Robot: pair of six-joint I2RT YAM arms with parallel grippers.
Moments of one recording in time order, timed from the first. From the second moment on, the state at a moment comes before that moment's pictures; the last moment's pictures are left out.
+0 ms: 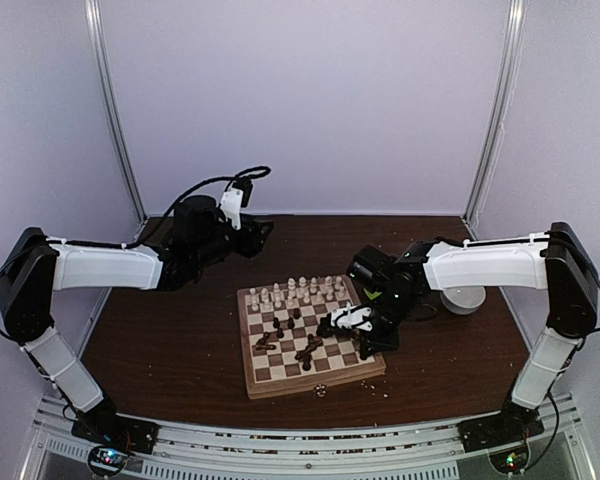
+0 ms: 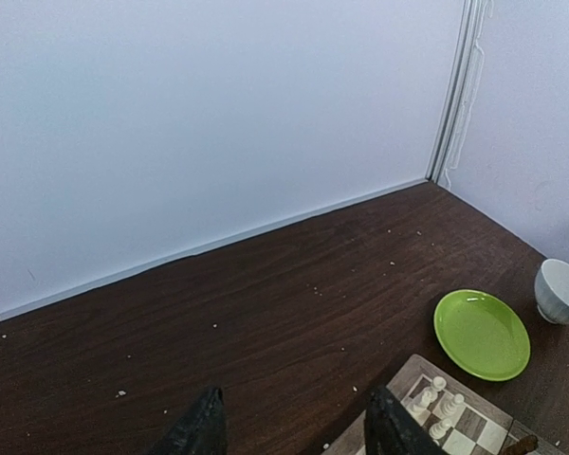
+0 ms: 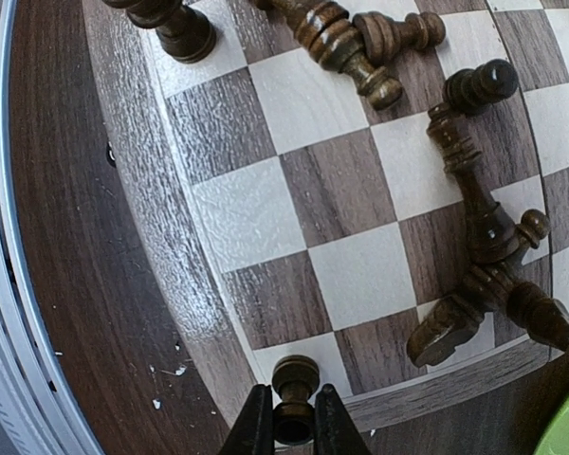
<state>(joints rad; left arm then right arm) -0.68 1.63 0.99 0.45 -0.06 -0.09 0.86 1.73 1.19 -0.83 -0.20 -0.58</state>
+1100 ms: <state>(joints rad) -0.68 1.64 1.00 0.45 -0.06 -0.09 0.72 1.88 1.51 -0.93 -0.20 -0.49</state>
